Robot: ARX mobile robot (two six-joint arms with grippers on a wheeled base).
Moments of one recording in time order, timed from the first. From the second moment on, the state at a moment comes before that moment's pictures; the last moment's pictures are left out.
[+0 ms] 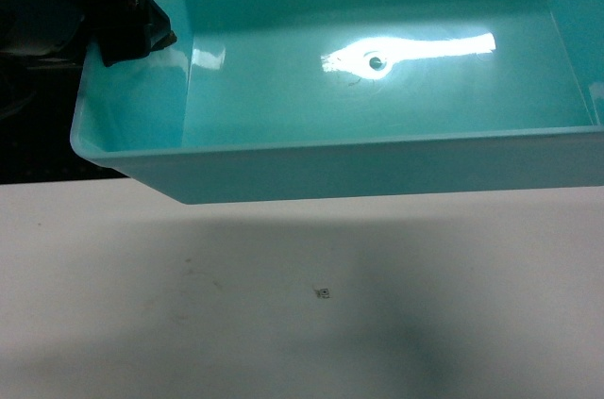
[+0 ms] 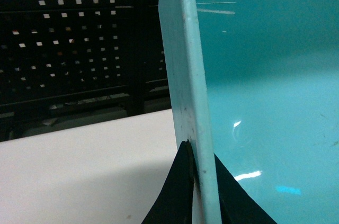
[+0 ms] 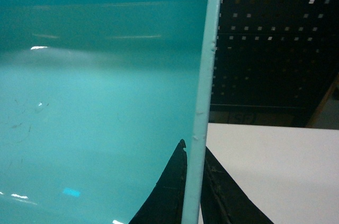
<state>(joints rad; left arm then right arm) -0.34 1.43 0.83 0.29 -0.13 -0.16 0.09 1.37 0.66 0.53 -0.15 0.03</state>
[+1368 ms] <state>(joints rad) -0.34 1.43 0.83 0.29 -0.13 -0.16 0.09 1.37 0.66 0.53 -0.15 0.03</state>
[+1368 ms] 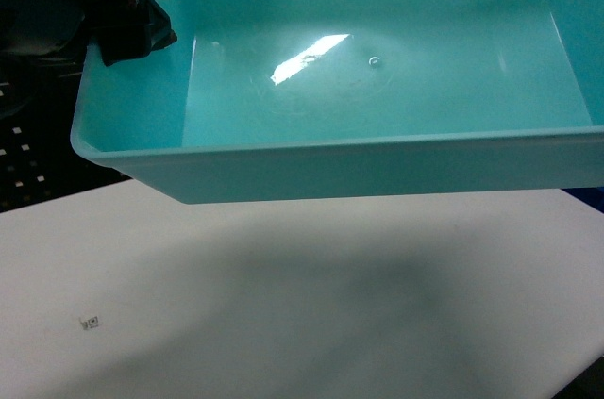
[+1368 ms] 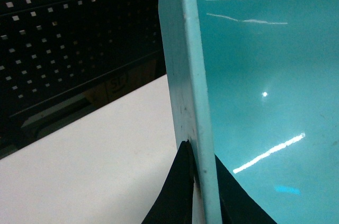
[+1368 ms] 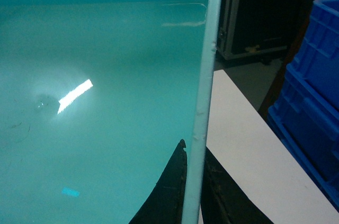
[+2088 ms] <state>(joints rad) -0.34 1.43 0.83 0.29 -0.13 -0.16 0.09 1.37 0.66 0.53 -0.15 0.03</state>
